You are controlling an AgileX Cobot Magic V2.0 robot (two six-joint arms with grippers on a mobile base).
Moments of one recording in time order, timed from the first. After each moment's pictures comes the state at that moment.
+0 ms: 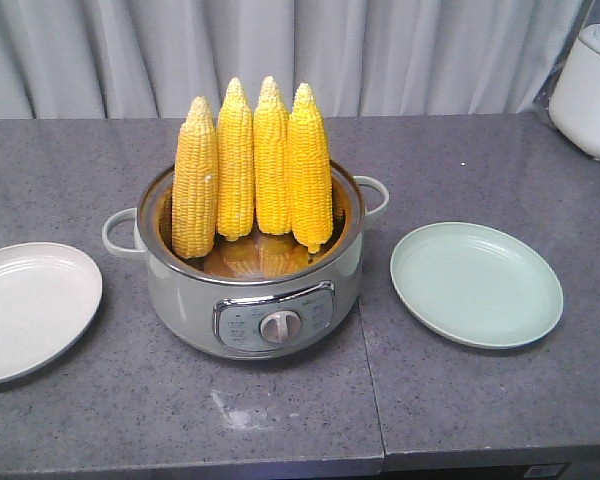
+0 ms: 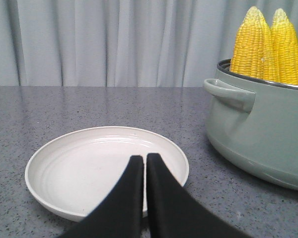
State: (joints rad) left arm -0.05 -0.01 0.03 0.11 0.08 -0.17; right arm 0.02 -0.01 0.03 -0.03 0.12 -0.05
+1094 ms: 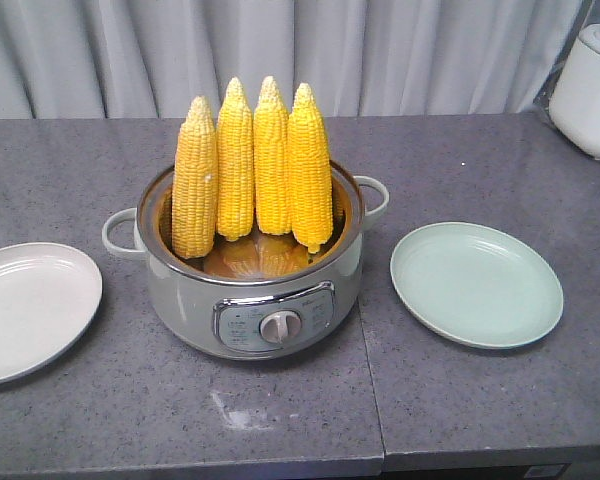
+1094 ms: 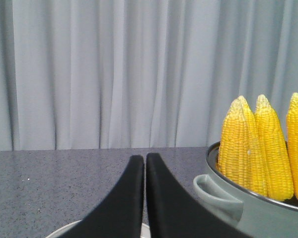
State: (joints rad) left arm -0.05 0.34 -0.28 0.11 -0.07 -0.17; right arm 0.02 0.51 -0.44 0.01 0.08 -0.08
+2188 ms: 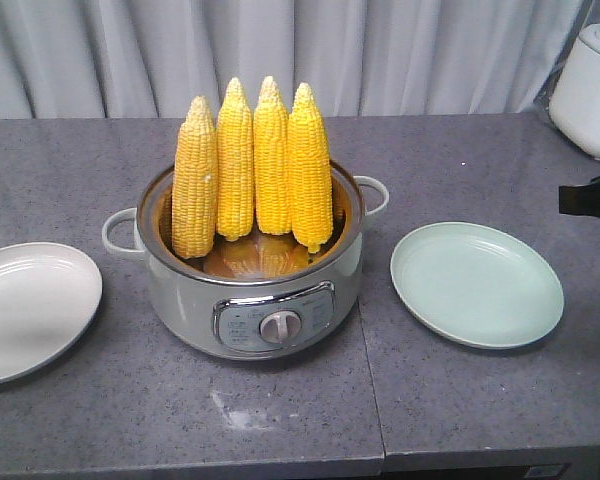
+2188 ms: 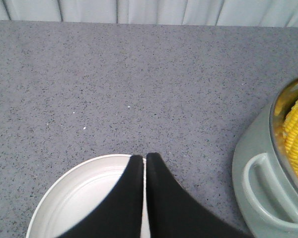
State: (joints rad) left arm -0.05 1.11 -1.03 0.11 0.57 -0.19; right arm 0.02 1.12 -1.02 0.06 0.62 -0.12
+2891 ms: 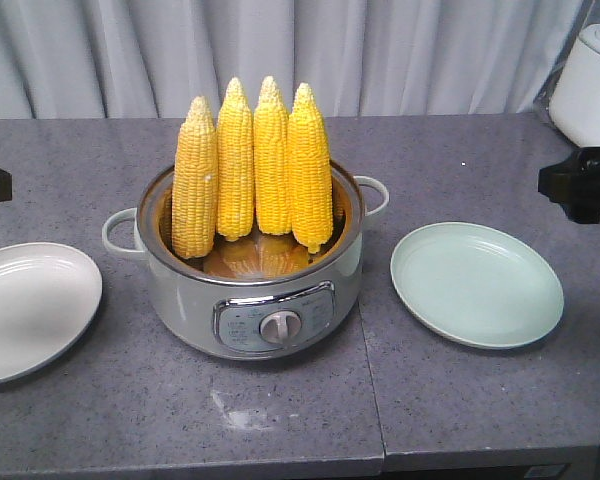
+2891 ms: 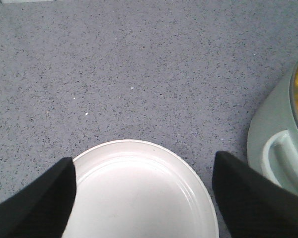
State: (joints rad) left arm -0.05 1.17 -1.03 0.11 0.59 -0.12; right arm 0.02 1.13 -1.02 0.20 0.57 -0.22
